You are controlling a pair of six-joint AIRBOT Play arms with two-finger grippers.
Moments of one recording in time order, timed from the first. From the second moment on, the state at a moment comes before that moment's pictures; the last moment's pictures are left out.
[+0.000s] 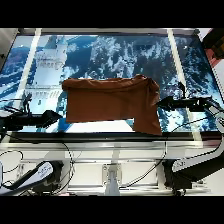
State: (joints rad) left arm 0.54 -1.13 0.60 0.81 -1.21 -0.95; right arm -0.49 -1.74 1.01 -0.60 1.34 0.76
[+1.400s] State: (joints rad) left arm 0.37 -1.39 0.60 0.68 -1.03 -0.89; right arm -0.34 -1.71 1.01 -0.65 1.23 0.82
